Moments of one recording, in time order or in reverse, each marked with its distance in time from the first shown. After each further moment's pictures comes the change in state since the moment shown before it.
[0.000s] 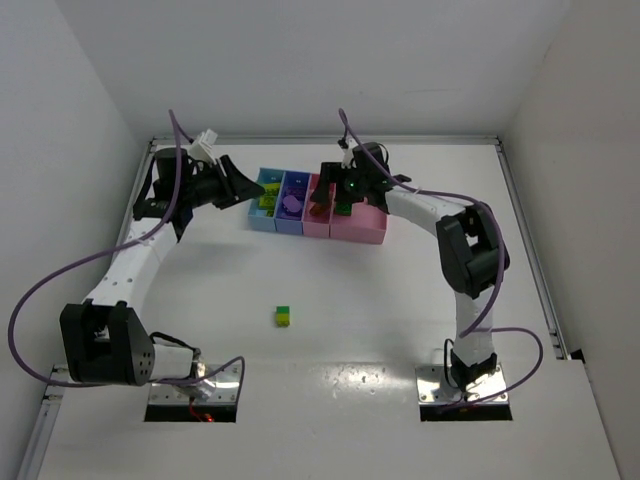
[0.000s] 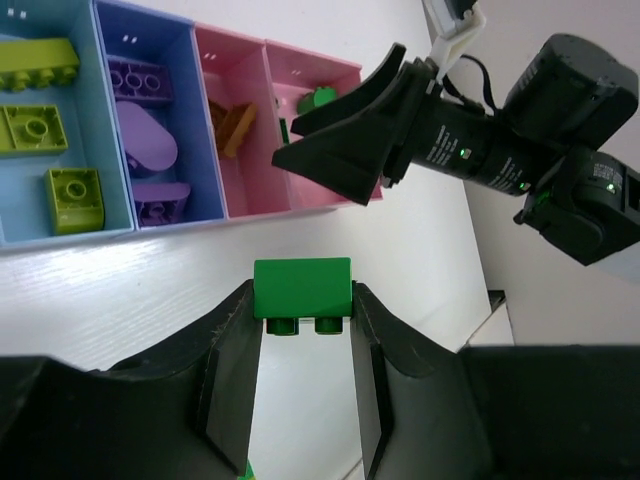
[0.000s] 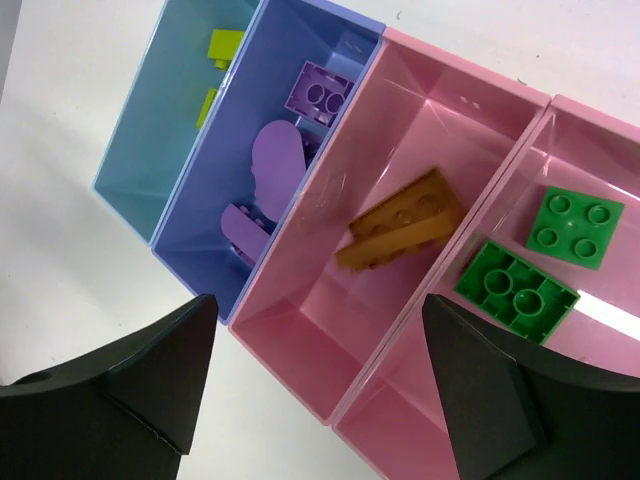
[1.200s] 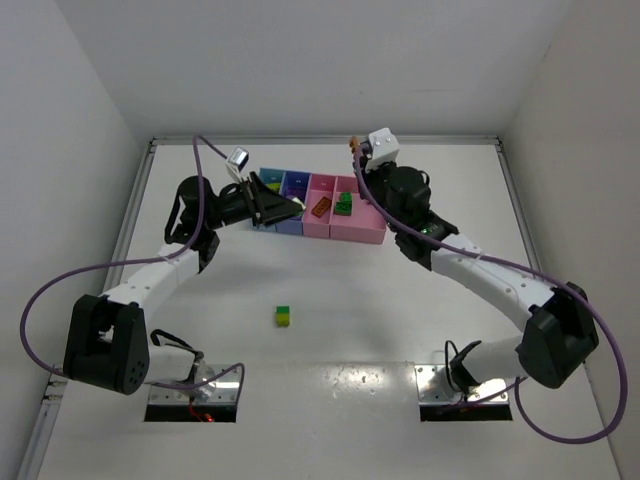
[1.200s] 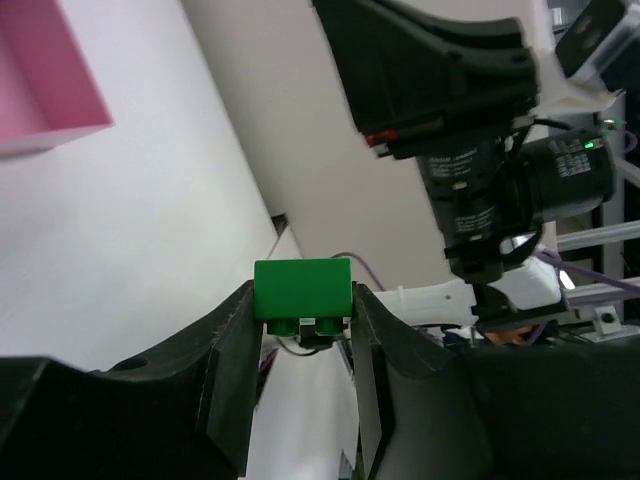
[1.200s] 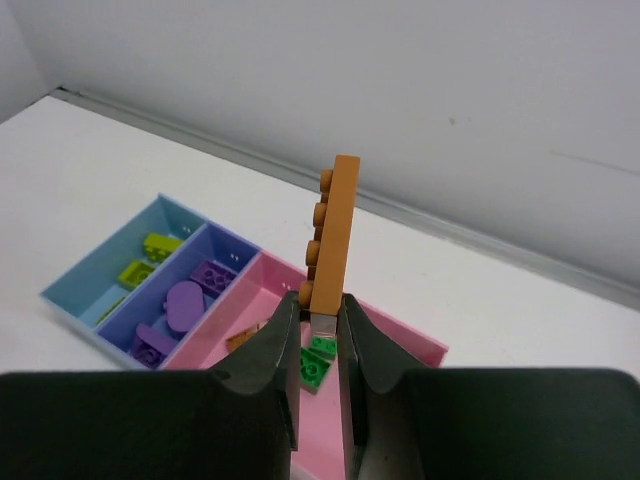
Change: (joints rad) left arm -0.182 -0.015 -0.298 0.768 0.268 -0.663; right arm 0.189 -0.658 -0.443 0.375 0.591 -0.506
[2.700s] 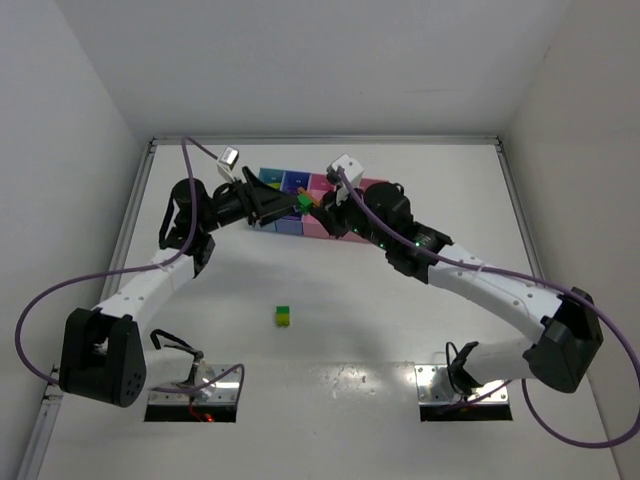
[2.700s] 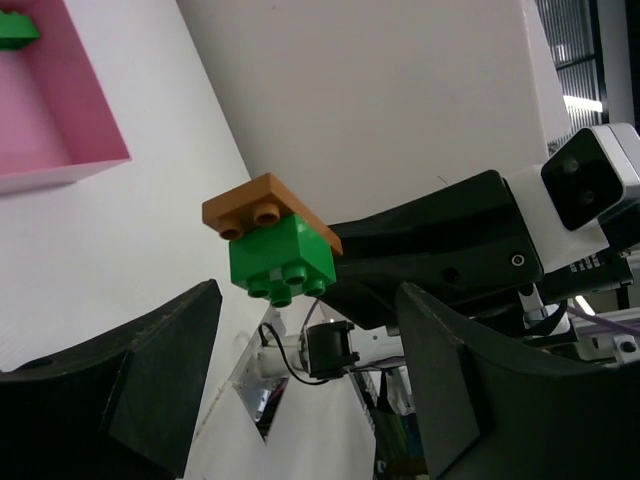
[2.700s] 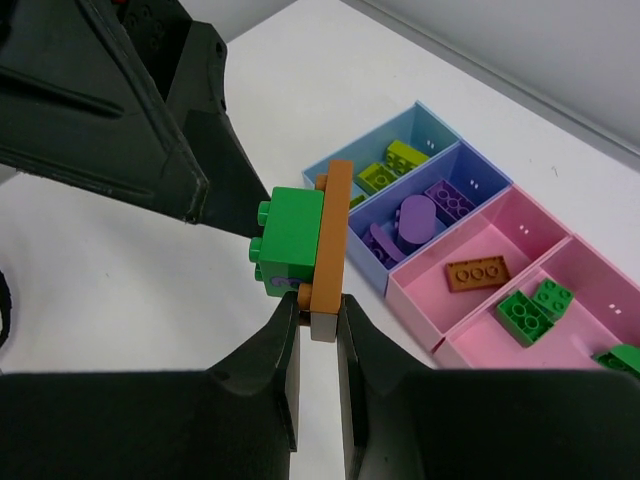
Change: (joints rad) left arm 0.011 -0.064 -0.013 -0.058 -0.080 0.050; right arm 0.161 -0.046 0.028 -0.259 -0.295 0.171
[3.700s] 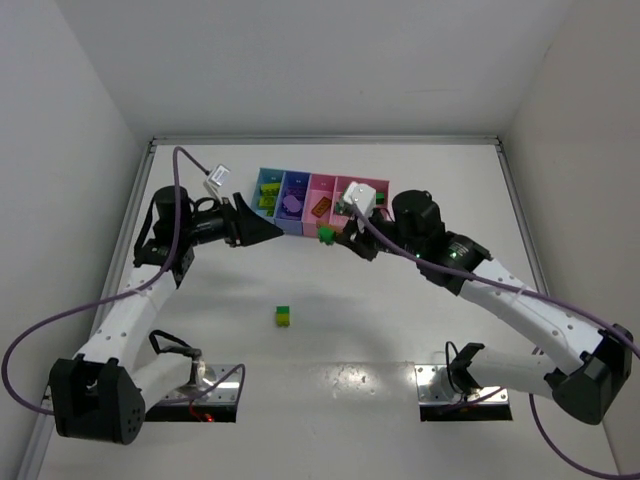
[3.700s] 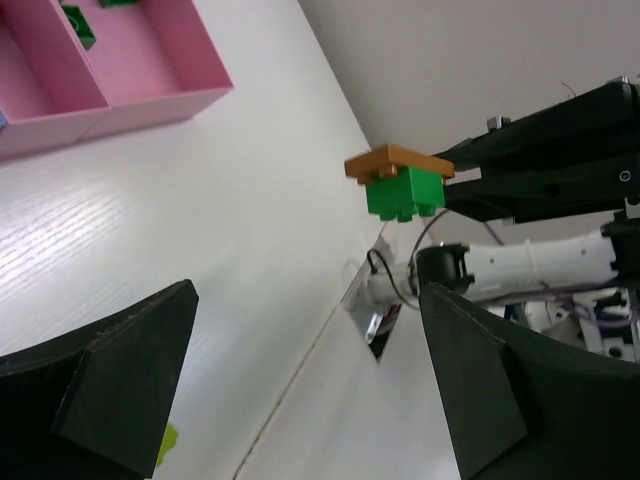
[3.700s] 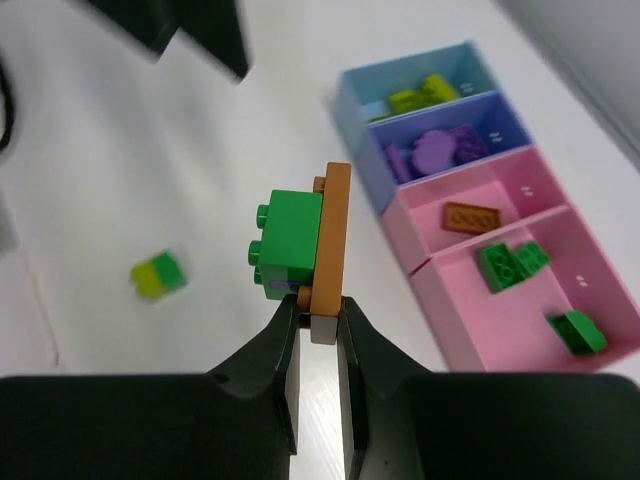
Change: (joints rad) left arm 0.120 -0.195 0.008 -0.551 0.141 0.556; right arm -0.063 -0.196 -0.050 -0.345 -0.281 -0.319
